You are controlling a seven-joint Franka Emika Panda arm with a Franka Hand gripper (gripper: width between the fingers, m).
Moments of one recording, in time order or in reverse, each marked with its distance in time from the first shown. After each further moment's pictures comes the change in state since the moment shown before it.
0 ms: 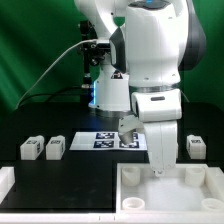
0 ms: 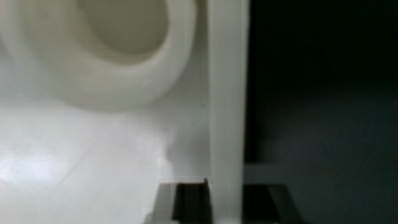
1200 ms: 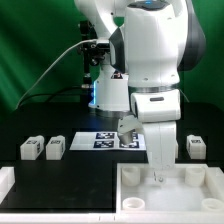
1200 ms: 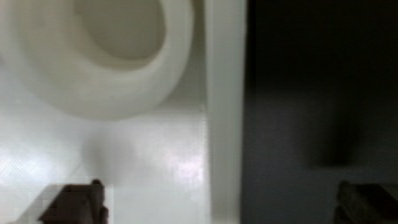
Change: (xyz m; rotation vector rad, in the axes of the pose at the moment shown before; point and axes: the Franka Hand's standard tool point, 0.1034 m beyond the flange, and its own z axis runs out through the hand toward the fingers) arm -0.001 0.000 0.001 0.001 0.000 0.003
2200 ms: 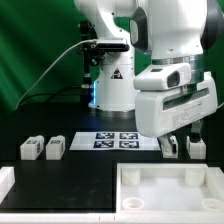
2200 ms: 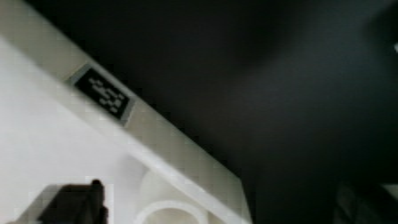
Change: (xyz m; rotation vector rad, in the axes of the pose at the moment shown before) arm 0.050 -0.018 -0.039 -0.029 0.048 0.830
